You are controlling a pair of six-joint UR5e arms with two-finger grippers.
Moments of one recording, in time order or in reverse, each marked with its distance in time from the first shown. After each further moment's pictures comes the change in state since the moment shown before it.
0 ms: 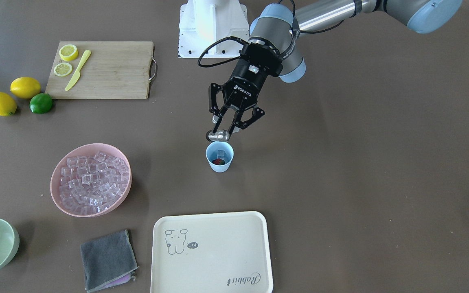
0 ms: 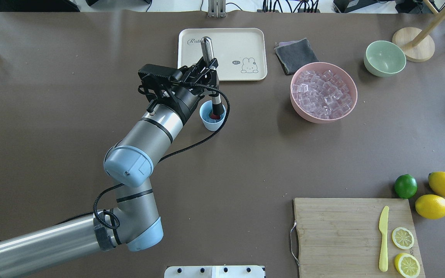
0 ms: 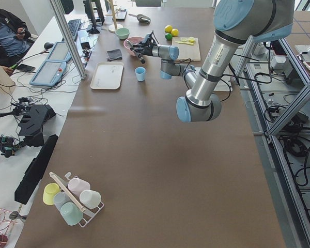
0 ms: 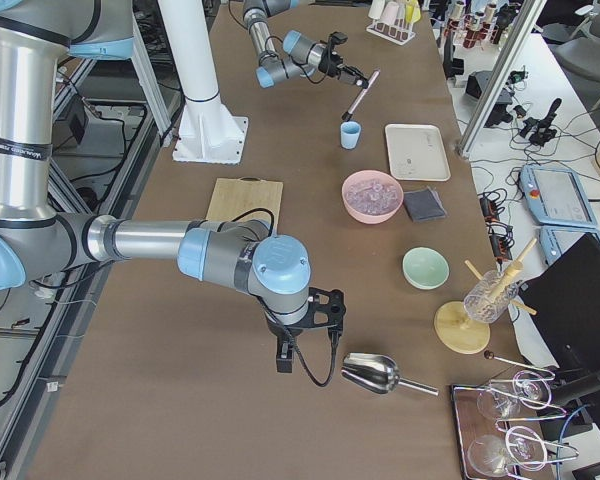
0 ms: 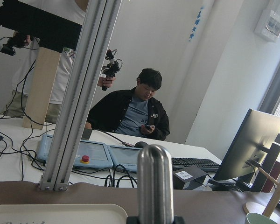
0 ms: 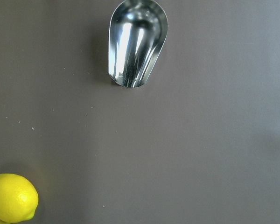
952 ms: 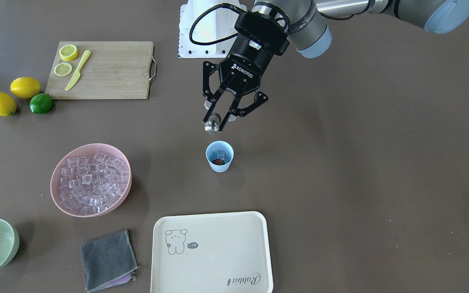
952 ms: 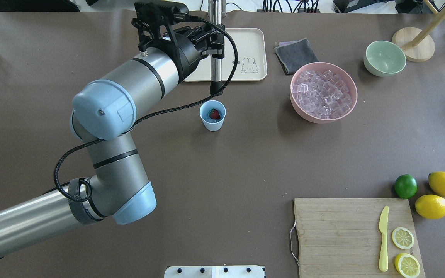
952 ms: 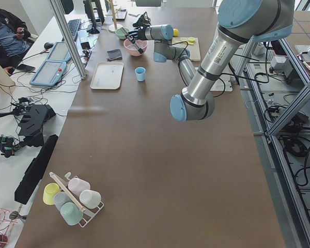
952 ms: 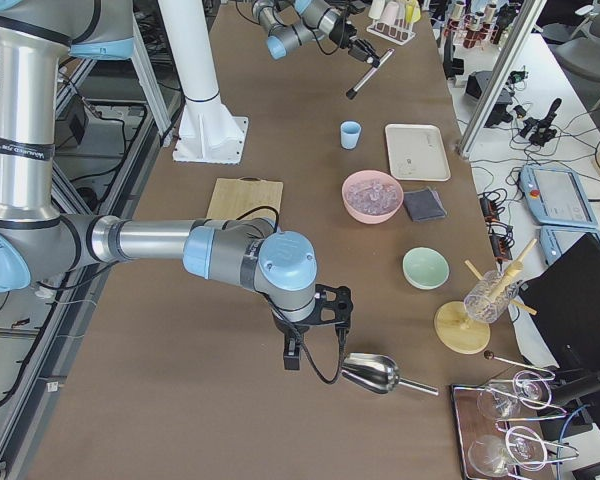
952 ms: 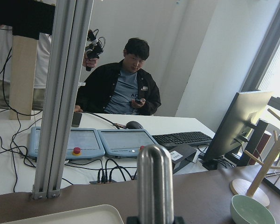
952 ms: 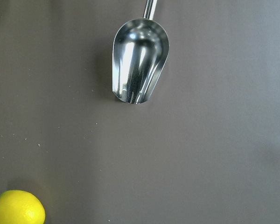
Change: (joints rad) left arm -0.132 -0.043 -0.225 0.390 -0.282 -0.044; right arm 0.001 0.023 -0.007 0.005 0.008 0.012
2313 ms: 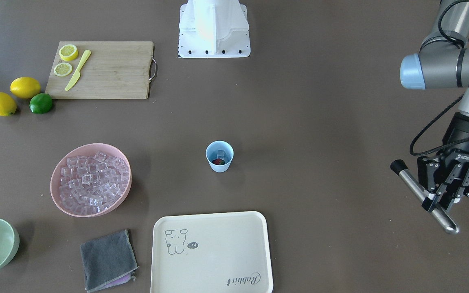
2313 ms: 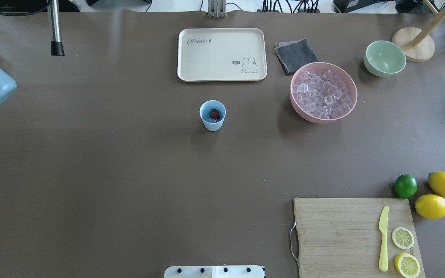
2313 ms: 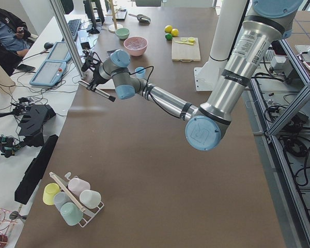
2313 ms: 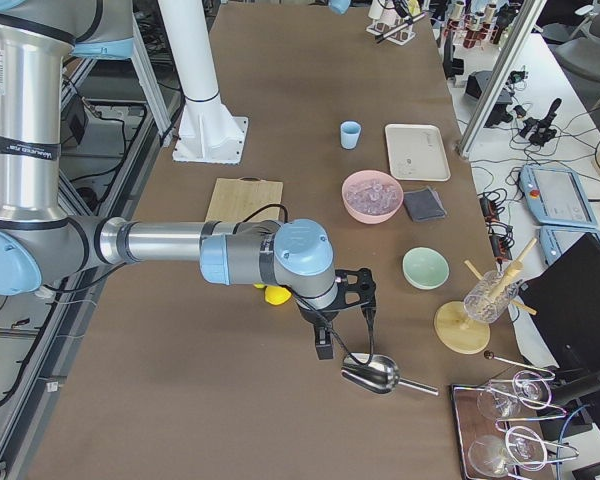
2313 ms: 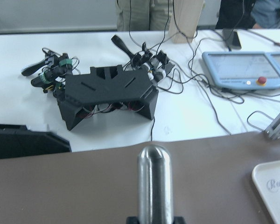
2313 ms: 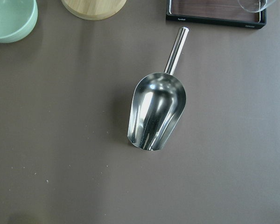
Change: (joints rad) left arm -0.555 0.273 0.090 0.092 -0.641 0.002; right arm -0.036 0.040 -0.047 0.229 0.020 0.083
